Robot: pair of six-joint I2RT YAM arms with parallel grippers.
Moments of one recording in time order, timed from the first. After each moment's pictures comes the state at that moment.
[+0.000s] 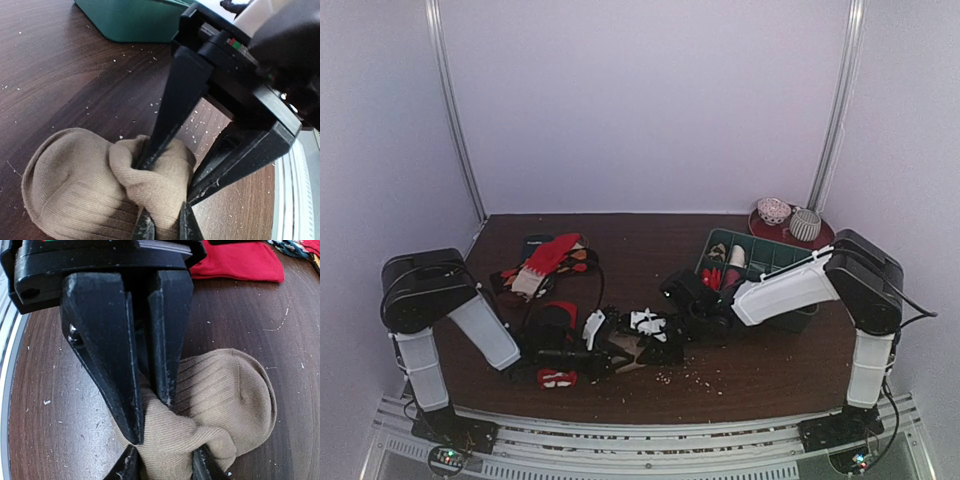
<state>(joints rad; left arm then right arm) -0.93 1.90 0.46 1.00 0.38 -0.32 0.96 1.94 1.05 0.00 -0.42 -0.42</state>
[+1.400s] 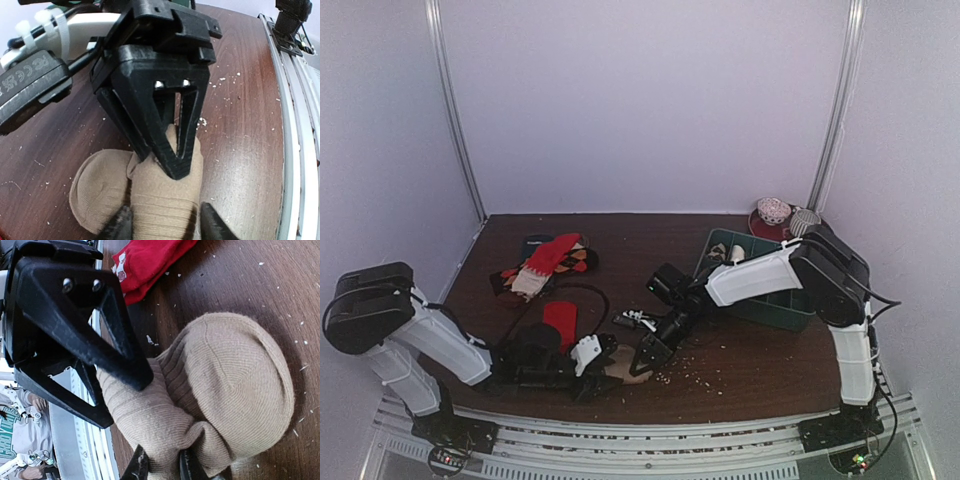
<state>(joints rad) -1.10 1.59 0.33 0.76 0.12 0.06 0.89 2.15 1.33 -0.45 -0.86 -0.04</state>
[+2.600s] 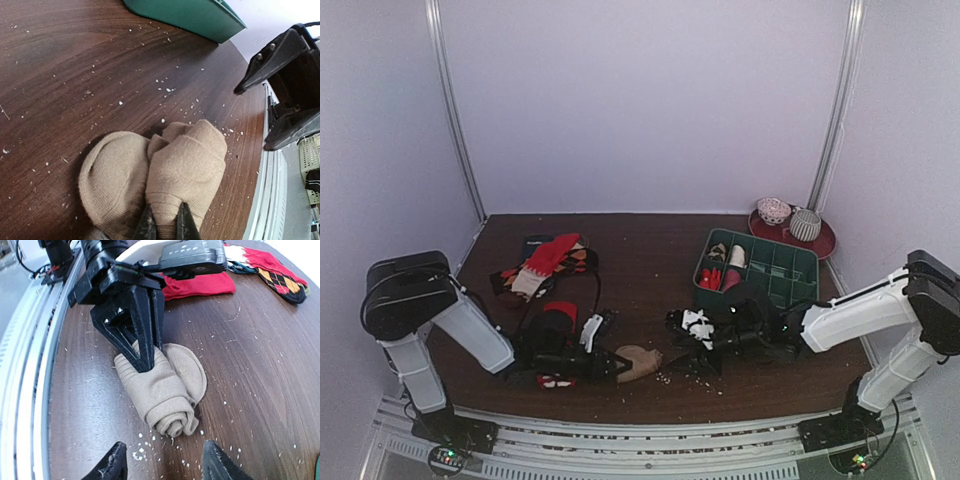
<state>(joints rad) -0.97 1.80 0.43 0.84 0.30 -0.56 0.95 1.51 0.58 0.32 -0.35 -0.23</state>
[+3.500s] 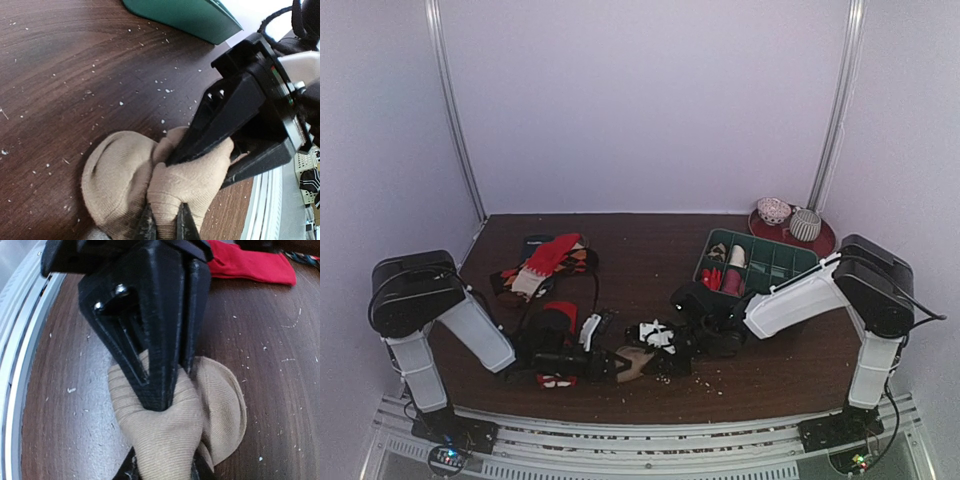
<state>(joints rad) -0.95 1.85 0.43 0.91 0.36 -0.58 0.98 1.87 0.90 0.14 -0.43 -0.42</state>
